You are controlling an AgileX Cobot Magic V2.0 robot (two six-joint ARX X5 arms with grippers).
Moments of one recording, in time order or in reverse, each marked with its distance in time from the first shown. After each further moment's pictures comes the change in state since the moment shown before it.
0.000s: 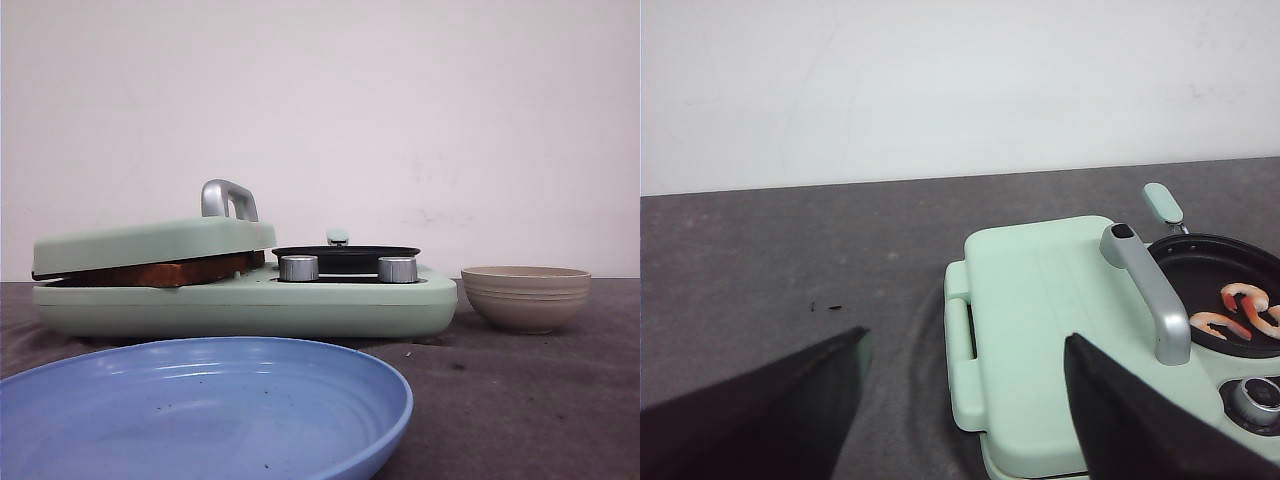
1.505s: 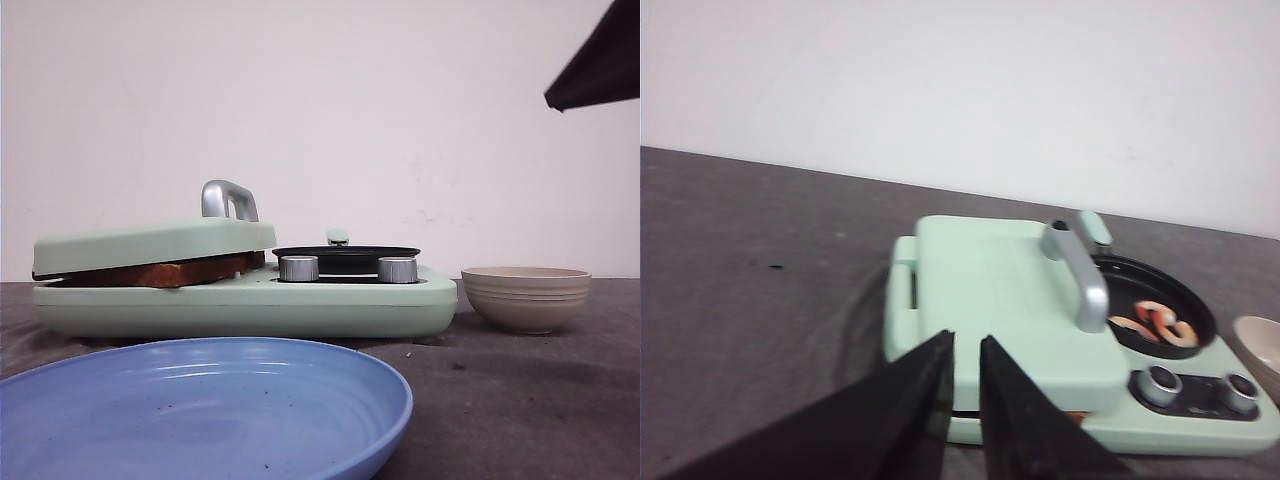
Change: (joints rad) left arm 0.000 -0.460 -0.251 -0.086 0.043 -0.220; right arm 0.531 -0.665 -0.963 0.433 0.428 0.019
